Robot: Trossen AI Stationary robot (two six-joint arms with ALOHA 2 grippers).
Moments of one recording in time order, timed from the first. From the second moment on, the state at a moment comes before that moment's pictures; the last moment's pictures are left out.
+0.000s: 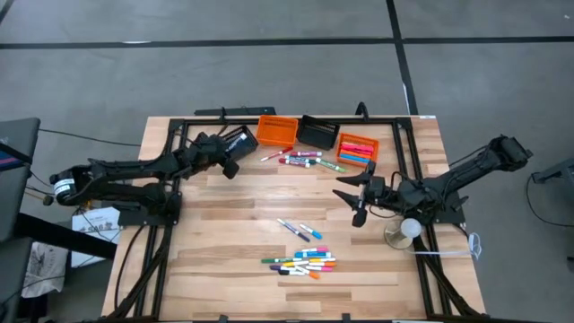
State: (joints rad) left arm 0.46 1.06 0.38 0.08 -0.35 0.00; right arm 0.39 0.94 0.42 0.53 0.65 -0.05
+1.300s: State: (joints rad) left arm 0.42 1.18 0.38 0.32 -0.26 0.13; right arm 0.28 0.94 0.44 0.56 0.65 -0.24
